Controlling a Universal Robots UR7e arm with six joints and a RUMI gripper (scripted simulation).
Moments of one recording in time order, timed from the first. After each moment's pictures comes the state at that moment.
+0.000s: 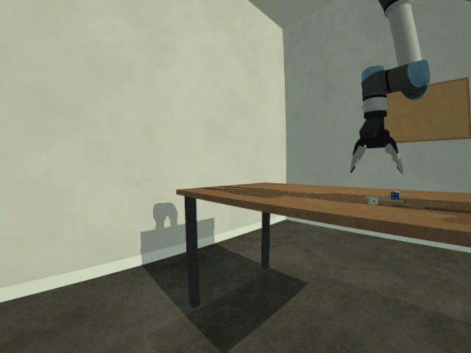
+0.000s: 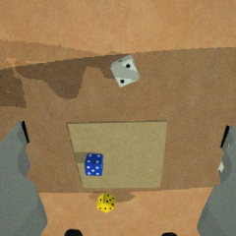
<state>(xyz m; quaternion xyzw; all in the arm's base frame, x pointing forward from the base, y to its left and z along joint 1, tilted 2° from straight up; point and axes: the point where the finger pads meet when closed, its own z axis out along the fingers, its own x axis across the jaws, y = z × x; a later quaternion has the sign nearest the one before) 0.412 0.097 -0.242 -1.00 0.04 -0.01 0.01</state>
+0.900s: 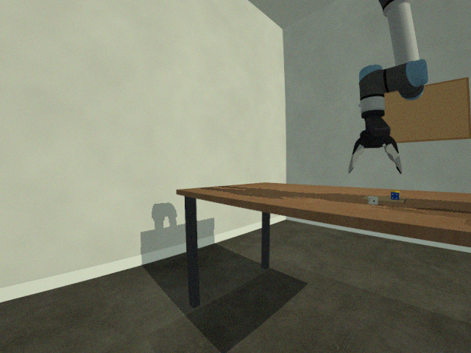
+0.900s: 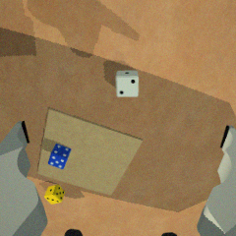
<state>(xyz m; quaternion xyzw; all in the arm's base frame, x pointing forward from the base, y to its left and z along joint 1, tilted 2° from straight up) 0.411 0.110 -0.243 -0.99 -0.16 -0.01 0.01</state>
